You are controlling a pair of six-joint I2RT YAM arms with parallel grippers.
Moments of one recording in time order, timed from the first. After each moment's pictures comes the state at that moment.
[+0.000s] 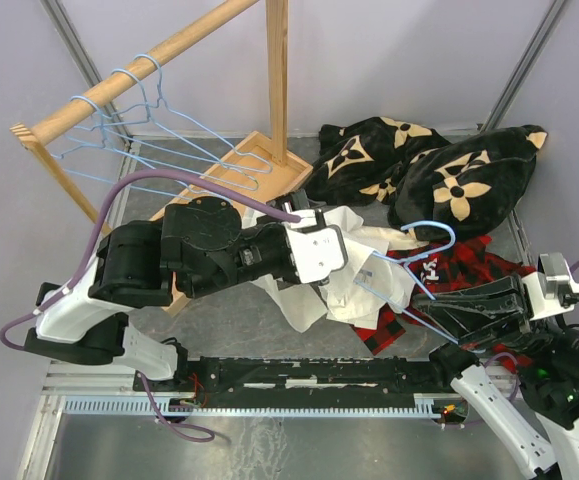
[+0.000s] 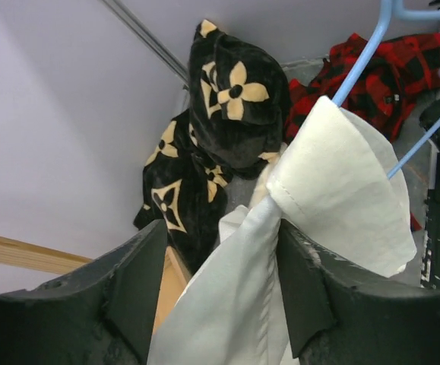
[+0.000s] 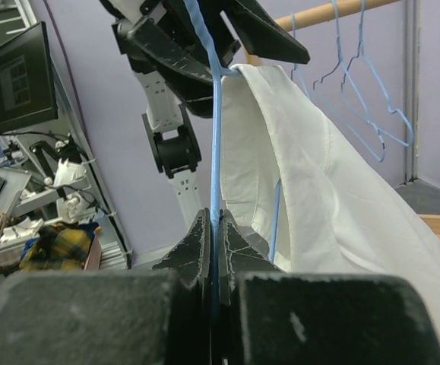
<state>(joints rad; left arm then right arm) -1.52 1.41 2.17 -0.96 -0.41 0.51 0.51 0.20 0.86 -0.01 -0.62 0.68</state>
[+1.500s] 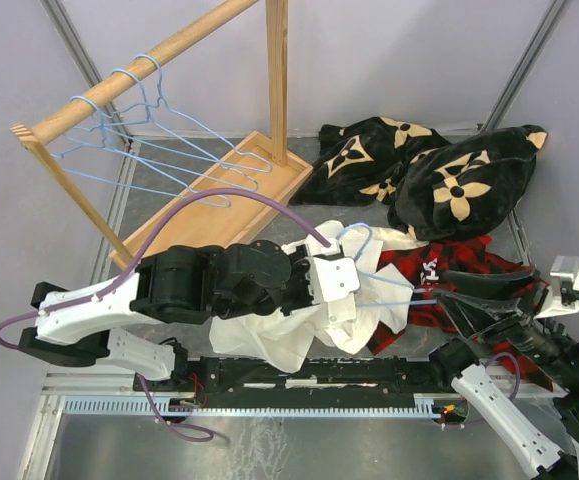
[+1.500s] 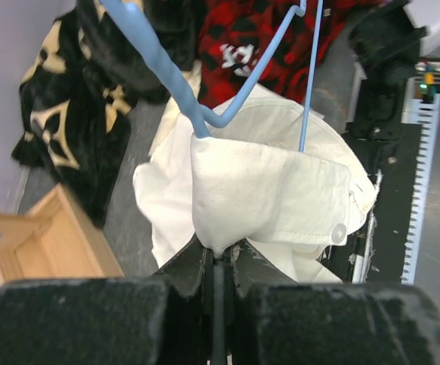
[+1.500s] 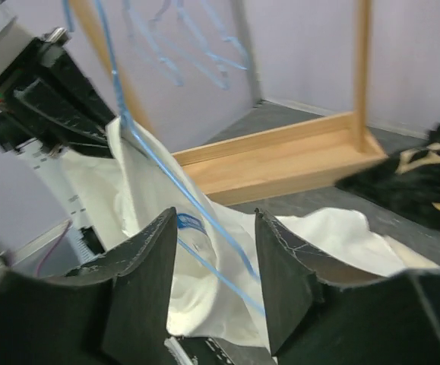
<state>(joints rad) -1.52 1.32 1.79 -0.95 -0.30 0.24 0.52 0.25 1.11 -0.62 -0.34 0.36</state>
